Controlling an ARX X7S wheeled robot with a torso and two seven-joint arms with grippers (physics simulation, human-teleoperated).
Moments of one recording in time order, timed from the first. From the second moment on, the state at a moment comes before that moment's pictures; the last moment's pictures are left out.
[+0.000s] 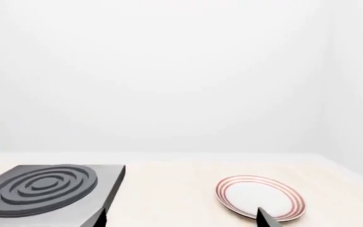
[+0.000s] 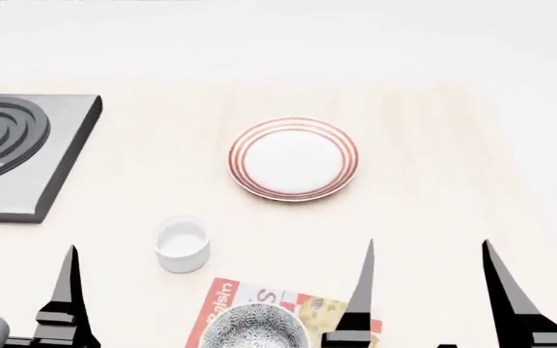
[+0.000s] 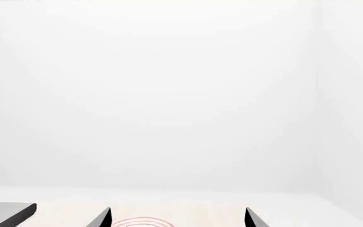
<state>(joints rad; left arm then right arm) -0.05 -0.24 0.08 0.52 -0.27 -0.33 -0.16 -0.02 0.25 -0.05 -0.68 0.20 0.28 0.18</state>
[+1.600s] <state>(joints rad) -0.06 -0.28 0.05 0.52 -0.43 -0.29 -0.15 0.00 0.32 -0.09 -0.70 0.20 0.30 0.24</state>
